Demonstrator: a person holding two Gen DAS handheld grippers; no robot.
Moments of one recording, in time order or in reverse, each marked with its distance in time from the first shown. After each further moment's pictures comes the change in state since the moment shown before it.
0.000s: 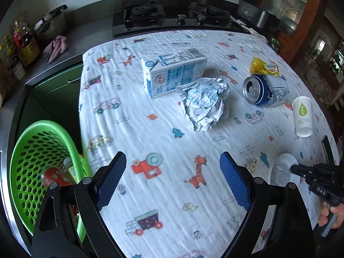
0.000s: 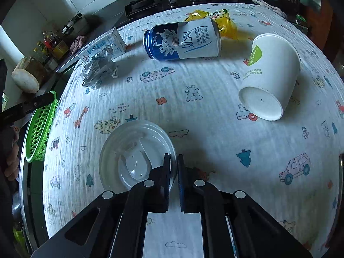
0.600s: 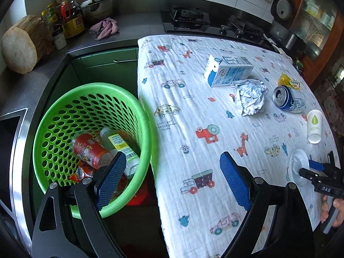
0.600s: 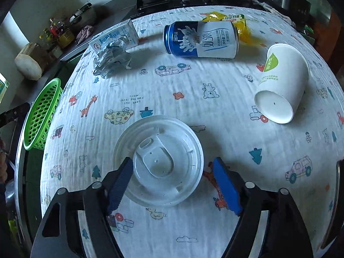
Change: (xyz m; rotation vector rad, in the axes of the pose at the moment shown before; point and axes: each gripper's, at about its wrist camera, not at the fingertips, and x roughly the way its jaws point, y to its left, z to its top) left arm -0.061 0.080 -0.060 -0.195 -0.033 0.110; right arm 0.003 0.021 -0.004 -0.073 0.026 -0.018
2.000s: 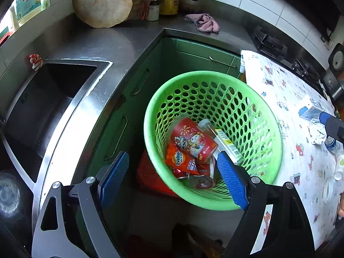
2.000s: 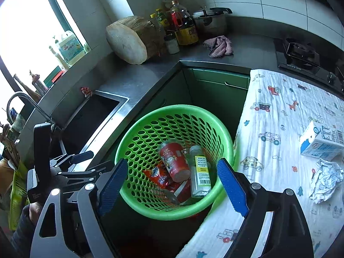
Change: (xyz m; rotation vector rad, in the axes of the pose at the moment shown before) left arm -0.036 0.220 -0.049 -0.325 -0.027 0.193; right arm 0.013 0.352 0.106 -0.435 -0.084 0.400
